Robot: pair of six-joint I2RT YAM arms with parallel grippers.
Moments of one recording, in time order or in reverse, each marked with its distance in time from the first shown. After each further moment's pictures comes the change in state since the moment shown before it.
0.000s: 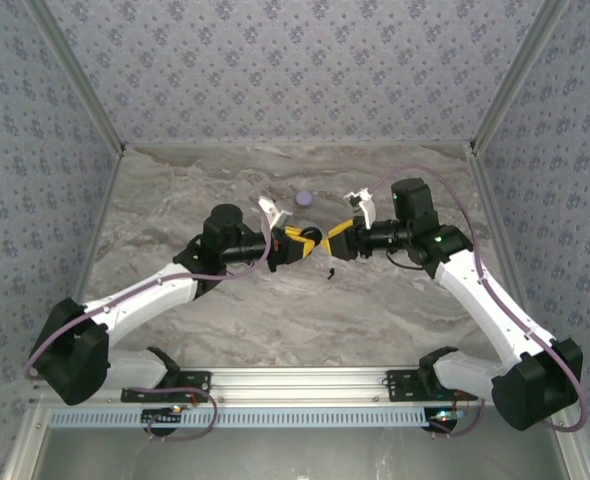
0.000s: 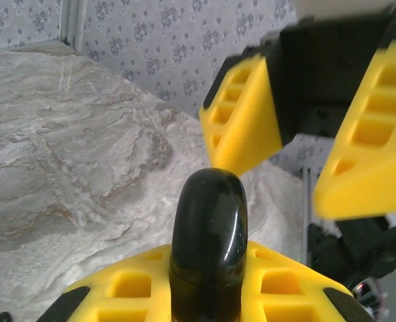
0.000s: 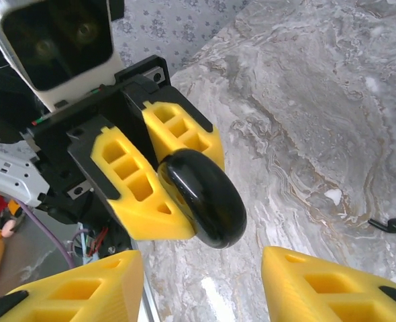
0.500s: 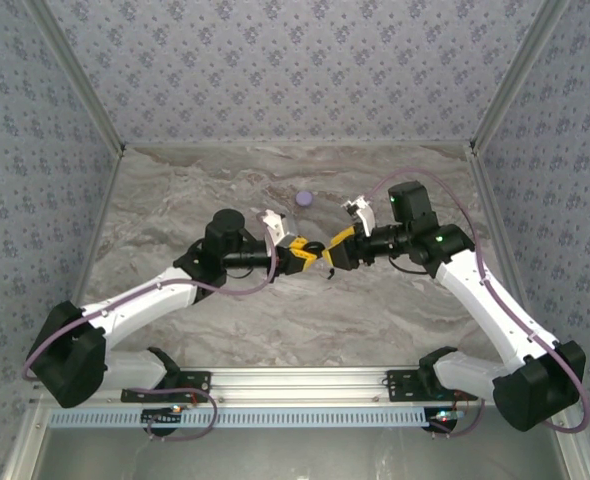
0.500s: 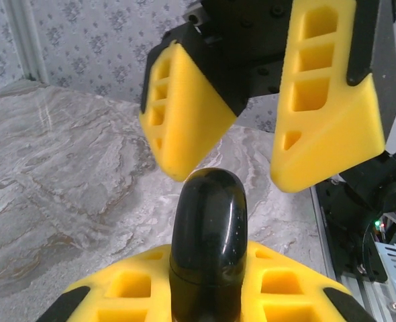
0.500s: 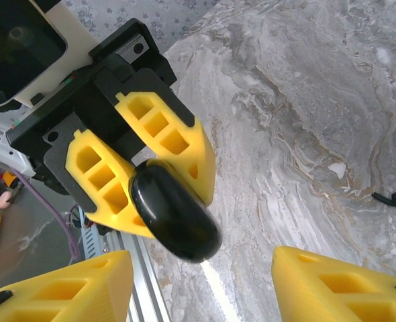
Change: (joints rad) left arm -0.033 -0.021 -0.014 -0.017 0.069 0.264; right arm 0.025 -0.002 0.037 -0.141 0.011 -0.101
